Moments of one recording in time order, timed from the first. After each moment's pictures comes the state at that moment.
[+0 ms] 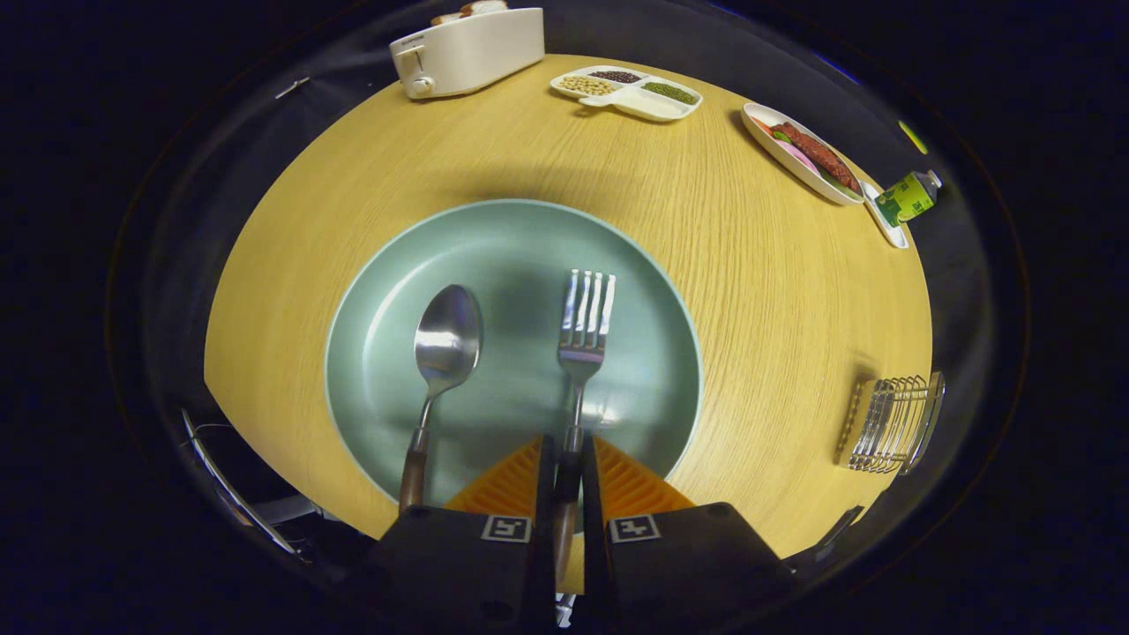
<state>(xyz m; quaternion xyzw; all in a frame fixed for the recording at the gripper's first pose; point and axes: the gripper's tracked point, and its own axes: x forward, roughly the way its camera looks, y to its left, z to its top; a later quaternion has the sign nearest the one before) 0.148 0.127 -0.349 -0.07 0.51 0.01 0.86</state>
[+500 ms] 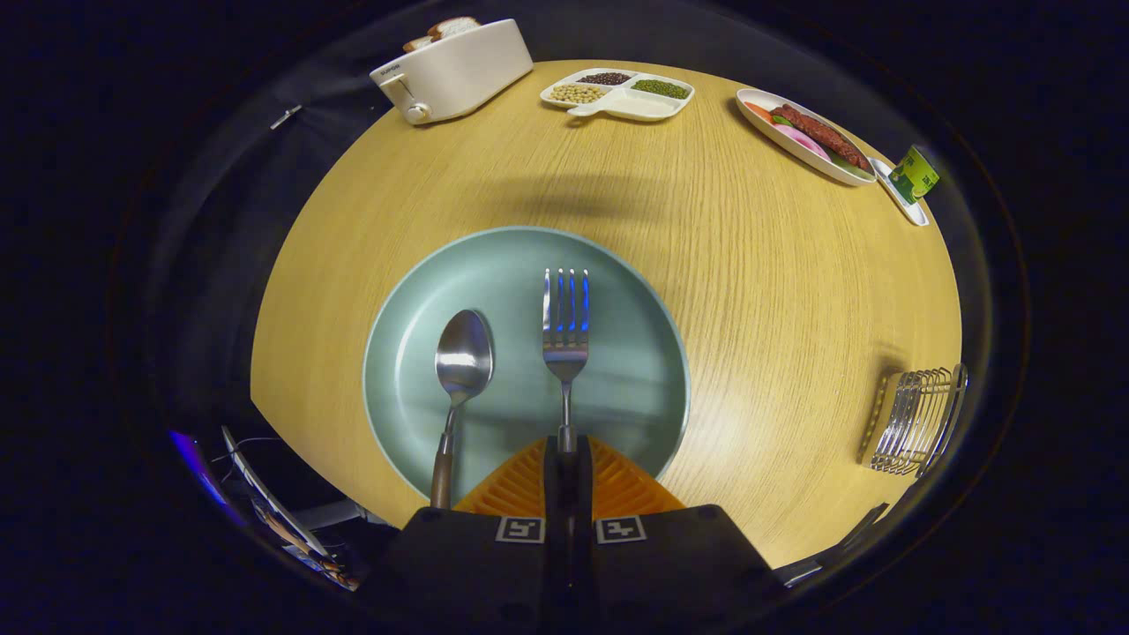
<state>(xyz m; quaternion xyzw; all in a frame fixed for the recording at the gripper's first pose) 0.148 0.130 -0.324 0.01 0.50 0.06 0.86</state>
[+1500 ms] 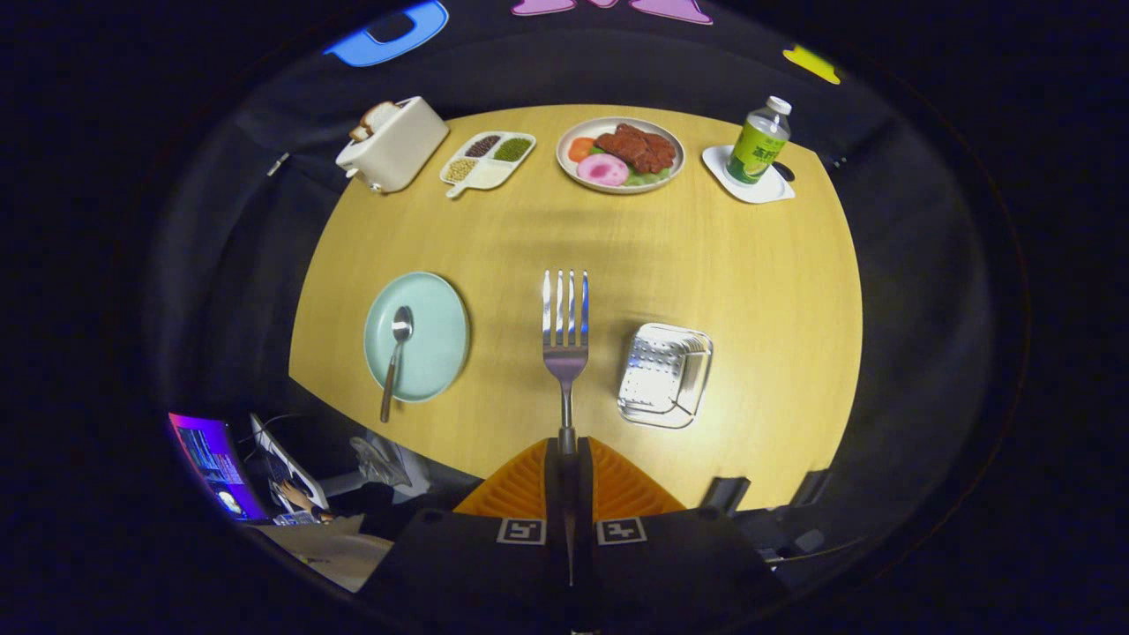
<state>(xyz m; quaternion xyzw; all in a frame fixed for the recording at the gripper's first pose) 0.039 -0.110 -0.165 0.00 0.55 0.03 0.84</state>
